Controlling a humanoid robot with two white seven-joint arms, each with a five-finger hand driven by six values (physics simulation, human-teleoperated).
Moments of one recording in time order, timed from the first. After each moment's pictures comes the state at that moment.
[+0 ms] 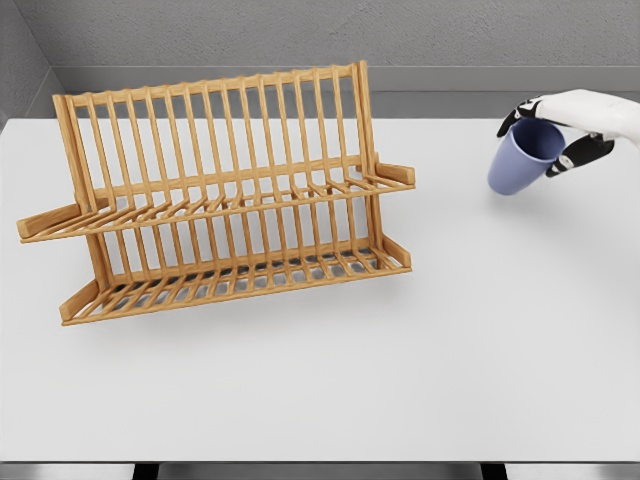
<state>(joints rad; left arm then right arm) 0.03 0.00 -0.15 -0.04 -0.11 -0.14 0.01 -0.81 -0.87 0.62 -1.29 0.20 -0.34 0.61</state>
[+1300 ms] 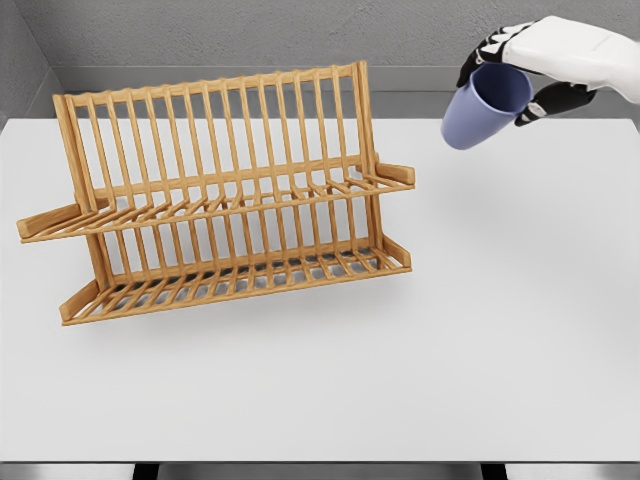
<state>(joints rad) 0.03 0.00 -0.15 -0.04 -0.11 -0.14 0.01 -0.87 -0.87 0.55 -1.57 0.20 -0.33 0.61</state>
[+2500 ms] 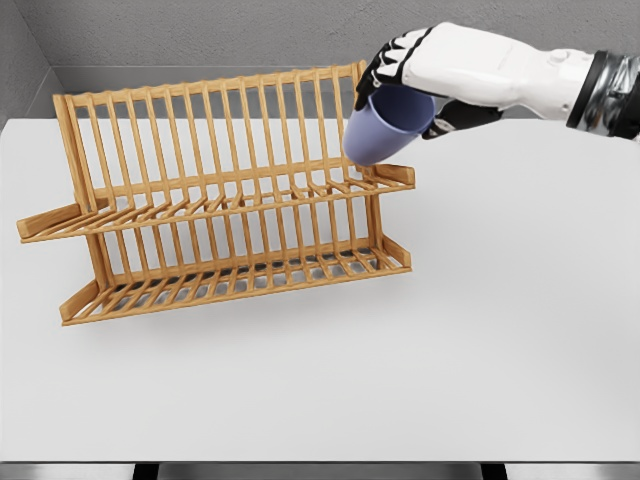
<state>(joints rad) 0.03 0.00 -0.15 -0.04 -0.11 -0.14 0.01 -0.88 -0.73 0.57 -1.75 0.19 -0.33 0.61</state>
